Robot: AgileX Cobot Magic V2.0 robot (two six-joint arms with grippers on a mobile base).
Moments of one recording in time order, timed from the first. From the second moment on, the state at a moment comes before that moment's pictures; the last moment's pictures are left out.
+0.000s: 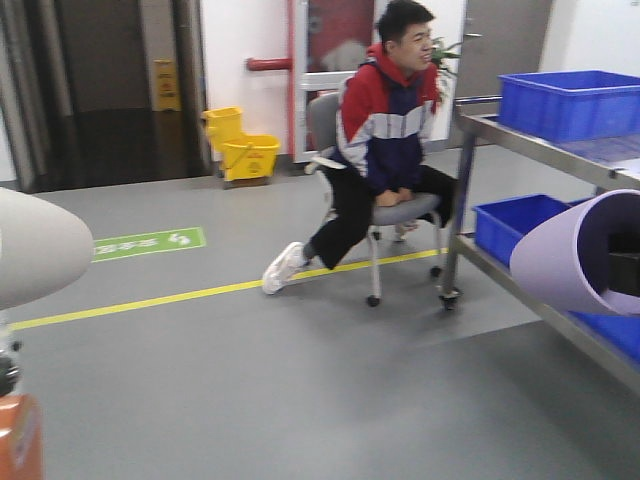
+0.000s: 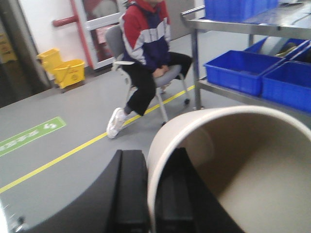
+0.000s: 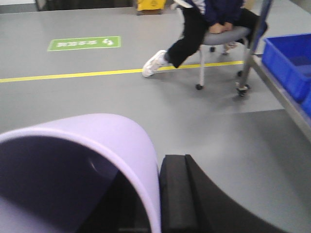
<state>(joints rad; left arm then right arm) -0.17 0.82 -1.09 -0.22 0.51 0.29 0.15 1.01 -1.21 0.10 0.65 -0.05</state>
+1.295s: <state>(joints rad) -0.17 0.82 -1.09 -0.22 0.51 0.29 0.15 1.01 -1.21 0.10 0.65 -0.05</state>
